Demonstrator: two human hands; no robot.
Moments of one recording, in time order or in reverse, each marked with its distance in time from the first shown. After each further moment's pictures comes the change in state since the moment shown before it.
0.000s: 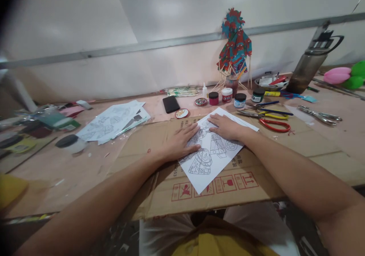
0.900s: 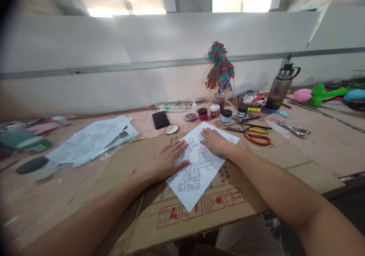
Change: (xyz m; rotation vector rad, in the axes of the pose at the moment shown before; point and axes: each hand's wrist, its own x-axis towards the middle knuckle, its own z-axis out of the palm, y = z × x) left_hand -0.002 -0.003 0.004 0.095 -0.060 -0.103; right_hand 0.000 -0.010 0.002 -0.047 0.053 0.117
